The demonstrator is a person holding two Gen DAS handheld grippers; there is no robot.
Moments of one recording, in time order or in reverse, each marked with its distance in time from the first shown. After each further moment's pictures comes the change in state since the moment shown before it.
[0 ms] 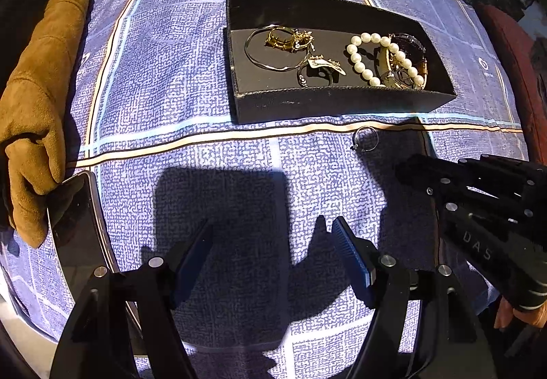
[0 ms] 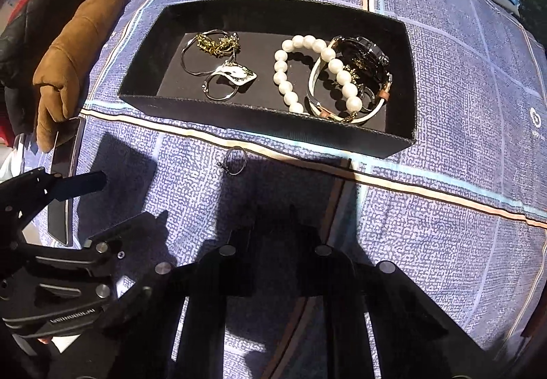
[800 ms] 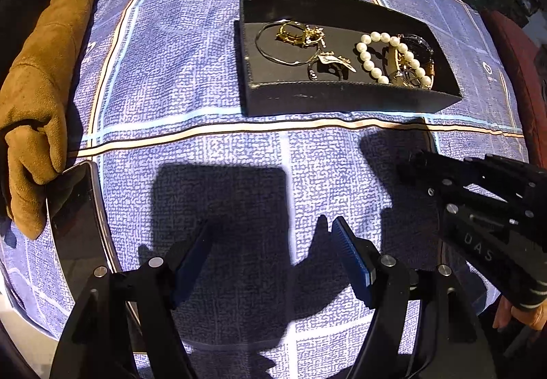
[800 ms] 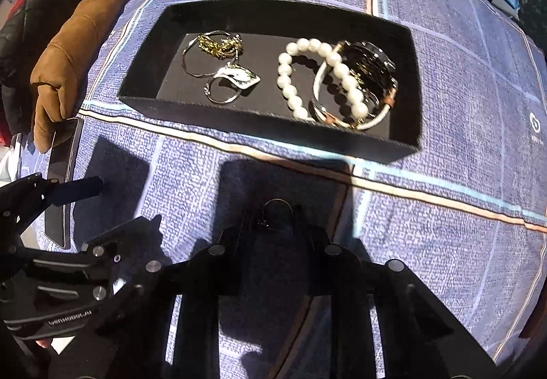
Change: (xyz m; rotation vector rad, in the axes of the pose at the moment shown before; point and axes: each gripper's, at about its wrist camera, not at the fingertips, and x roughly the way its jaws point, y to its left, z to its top) left arm 0.003 0.006 -0.003 -0.024 0.011 -0.012; right arm -0.003 -0.006 -0.009 -0.010 -0.011 -0.022
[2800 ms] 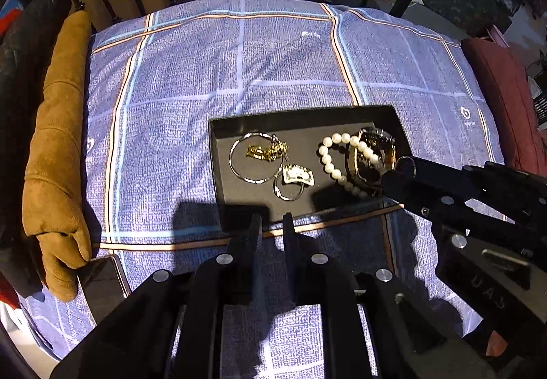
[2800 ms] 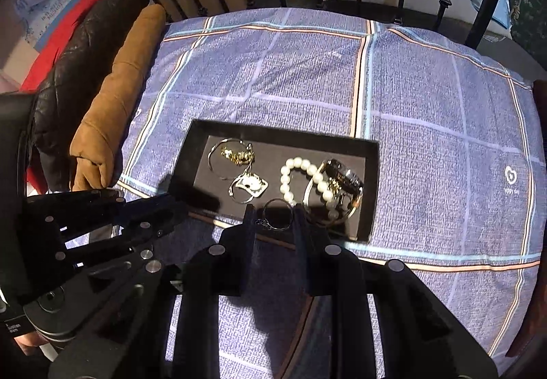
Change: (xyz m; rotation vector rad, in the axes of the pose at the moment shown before) left arm -0.053 -0.023 0.063 0.049 -0.143 0.003; right arm -0.079 -0.009 0.052 0.021 -0.182 0.053
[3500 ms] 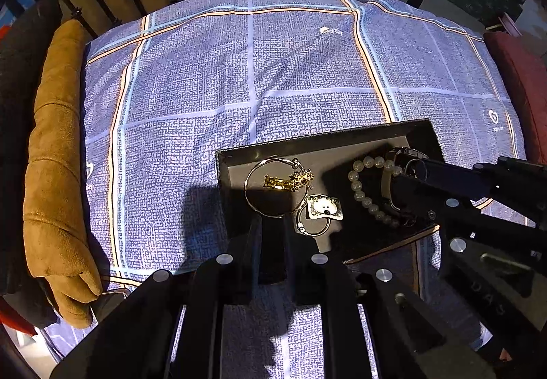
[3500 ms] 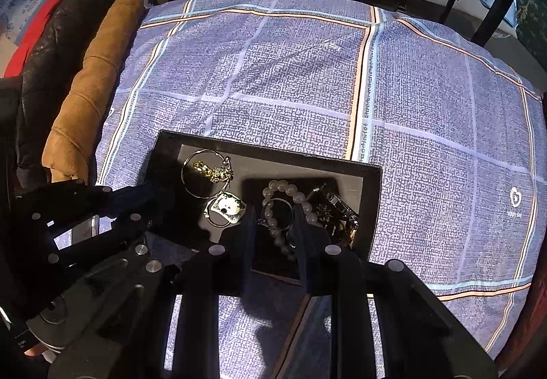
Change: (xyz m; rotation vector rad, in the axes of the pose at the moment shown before) left arm 0.034 0.008 0.028 0.022 0.048 0.072; right arm 0.040 -0.007 0.031 -0.011 0.102 -0.042
